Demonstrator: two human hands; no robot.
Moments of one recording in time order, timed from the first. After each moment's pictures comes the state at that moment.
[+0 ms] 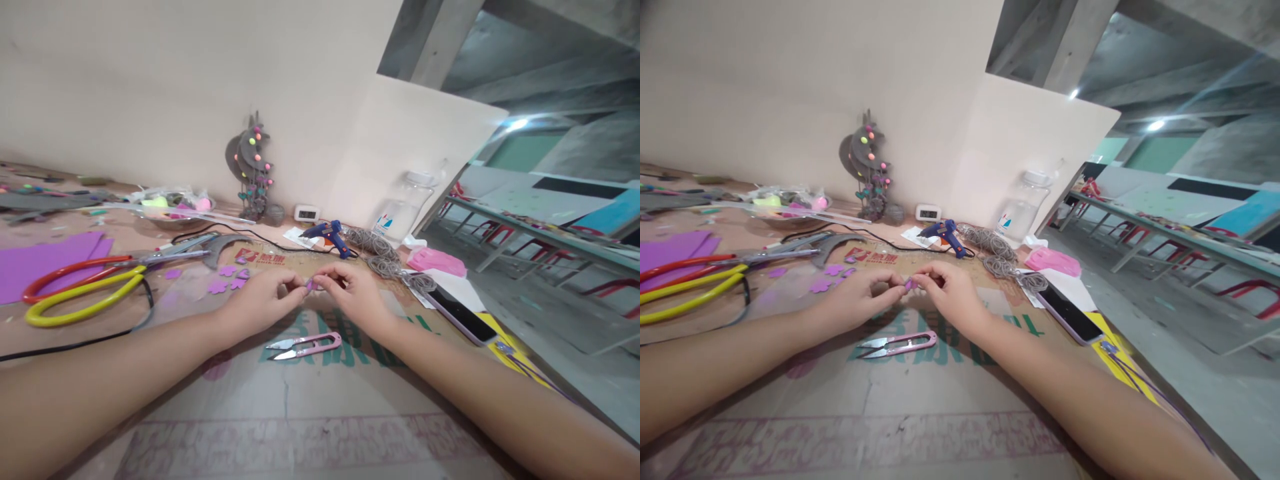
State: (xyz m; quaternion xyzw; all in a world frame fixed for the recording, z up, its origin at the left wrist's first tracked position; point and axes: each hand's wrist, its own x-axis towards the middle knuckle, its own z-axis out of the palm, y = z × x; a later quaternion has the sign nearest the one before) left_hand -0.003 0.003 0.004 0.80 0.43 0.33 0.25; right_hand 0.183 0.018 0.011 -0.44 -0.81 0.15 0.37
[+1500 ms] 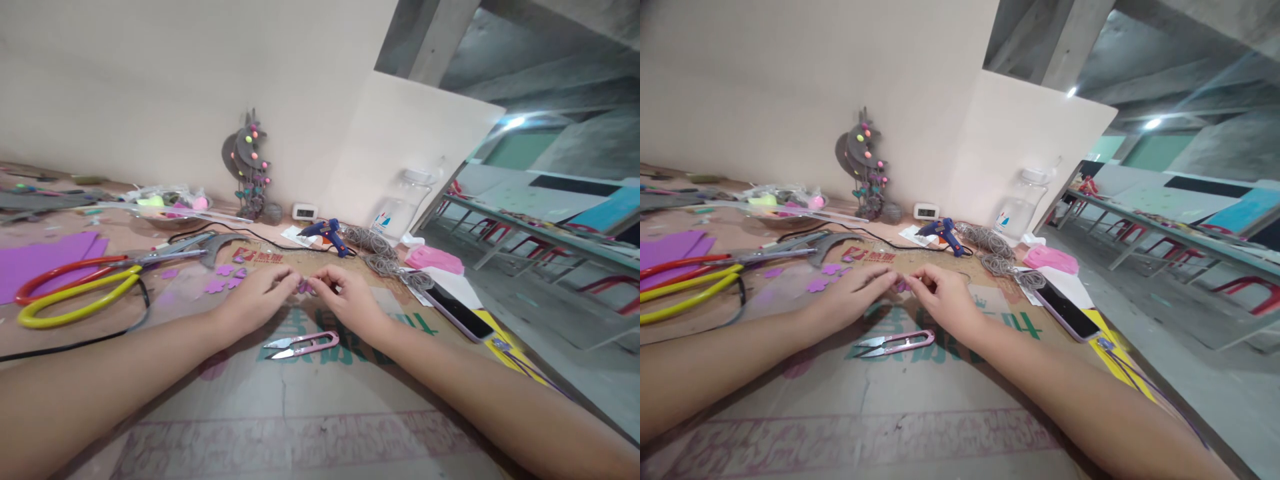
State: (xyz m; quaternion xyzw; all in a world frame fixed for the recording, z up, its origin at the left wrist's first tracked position) left_hand -0.005 0.008 0.001 0.78 0.42 0.37 0.29; right_hand 0.178 0.008 0.010 -0.46 -0.81 0.17 0.33
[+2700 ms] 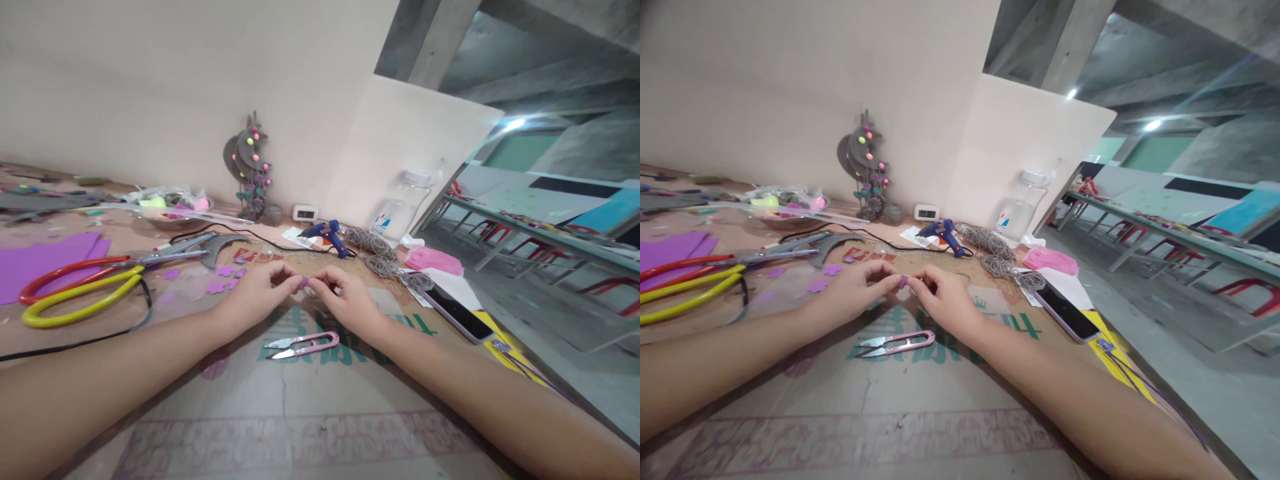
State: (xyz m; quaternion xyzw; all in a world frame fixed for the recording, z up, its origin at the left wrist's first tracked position) left_hand -0.004 0.009 0.000 0.73 0.44 0.39 0.34; right_hand 0.179 0.010 0.007 -0.47 -0.80 0.17 0.32
